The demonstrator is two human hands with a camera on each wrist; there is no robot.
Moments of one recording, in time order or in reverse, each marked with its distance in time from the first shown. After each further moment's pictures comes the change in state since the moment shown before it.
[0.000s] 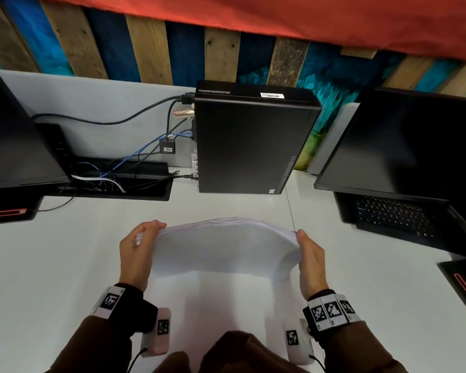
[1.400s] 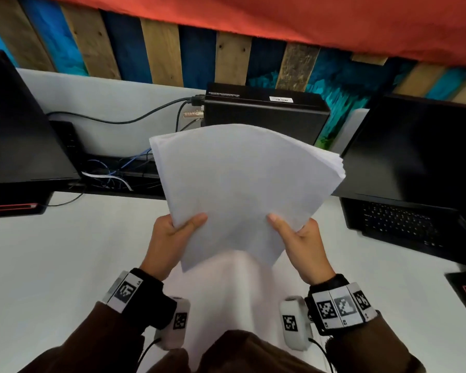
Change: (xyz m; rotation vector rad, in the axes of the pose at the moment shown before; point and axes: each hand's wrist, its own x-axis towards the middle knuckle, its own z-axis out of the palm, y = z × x) left_hand -0.004 0.028 0.037 0.002 -0.245 -0.033; right_hand -0.003 -0.062 0.039 -0.136 -0.240 -0.195
